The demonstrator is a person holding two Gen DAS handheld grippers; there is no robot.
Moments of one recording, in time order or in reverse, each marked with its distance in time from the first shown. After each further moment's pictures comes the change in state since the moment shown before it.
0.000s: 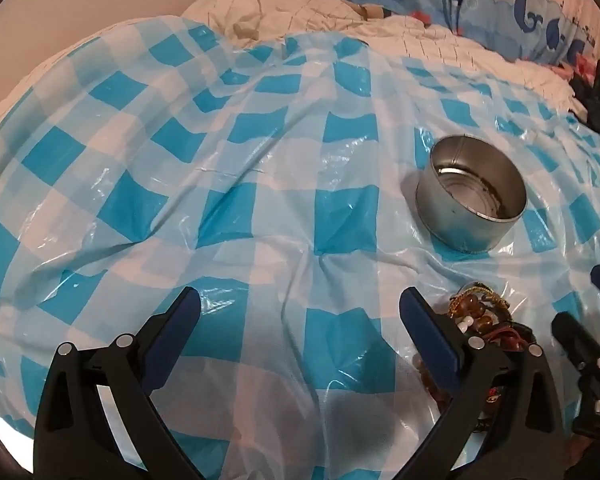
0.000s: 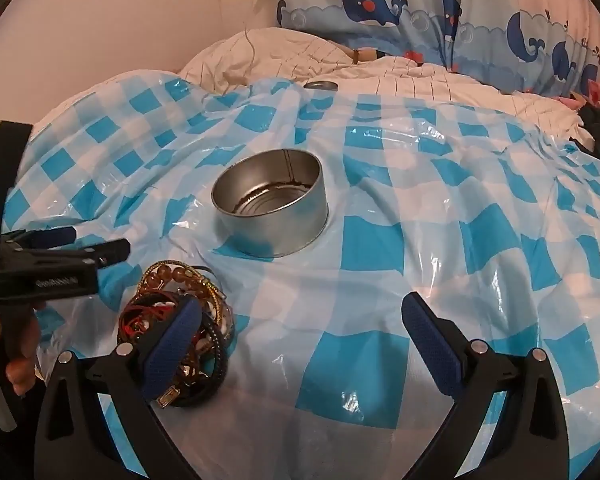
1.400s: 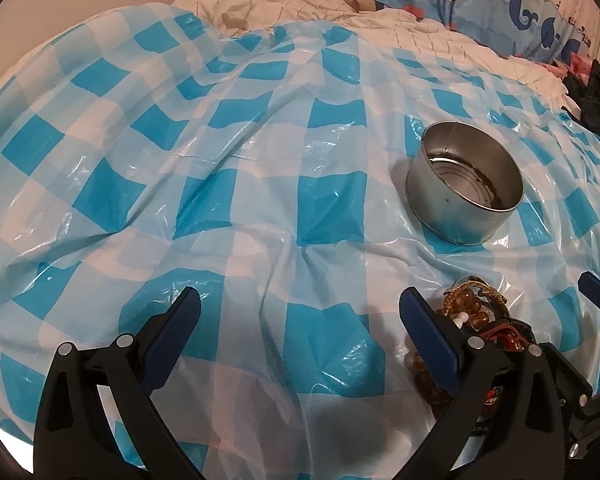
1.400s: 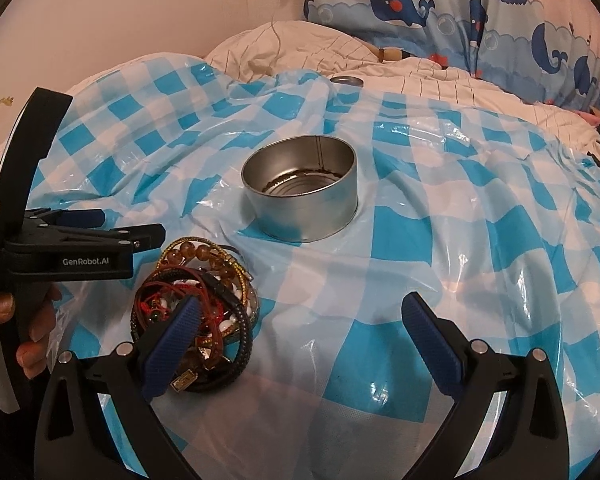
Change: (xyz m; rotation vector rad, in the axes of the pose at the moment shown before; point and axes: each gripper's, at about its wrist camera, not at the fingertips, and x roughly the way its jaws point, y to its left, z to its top) left arm 0.007 -0.012 -0.001 -0.017 0.009 -0.037; right arm -0.004 0.029 -0.016 -0.079 0.008 0.028
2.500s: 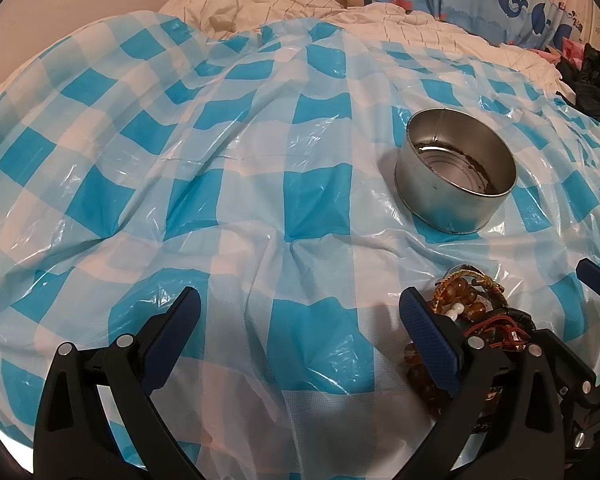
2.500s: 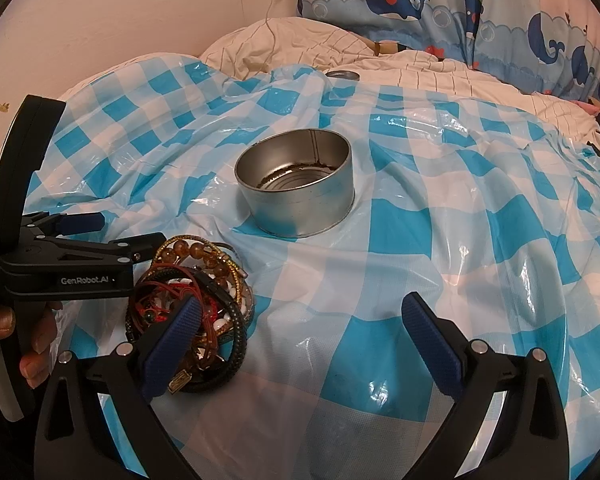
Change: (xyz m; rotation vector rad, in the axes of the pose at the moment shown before) left arm 0.001 -0.010 -0.004 0.042 0.002 0.005; right arm 0.004 -0.006 -0.001 0.019 0.016 -0.001
